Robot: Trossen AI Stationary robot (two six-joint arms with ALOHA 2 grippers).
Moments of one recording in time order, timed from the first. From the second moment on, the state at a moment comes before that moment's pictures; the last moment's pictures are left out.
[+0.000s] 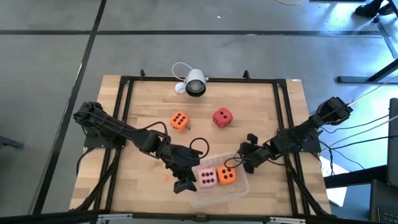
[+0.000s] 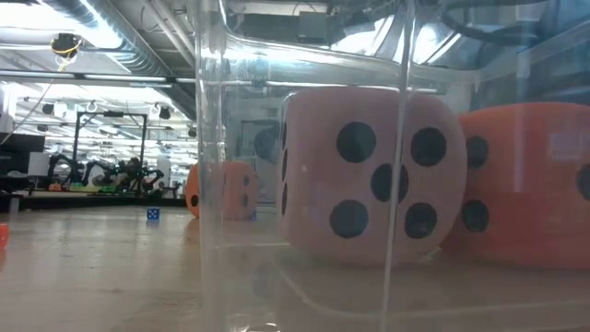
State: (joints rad) left arm -0.35 1.59 1.47 -0.42 0.31 -0.83; right arm 0.54 1.42 0.40 -0.04 0.37 0.69
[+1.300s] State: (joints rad) left arm -0.34 1.28 1.47 -0.59 -0.13 -0.60; right arm 0.54 0.90 0.74 -0.29 0.46 0.78
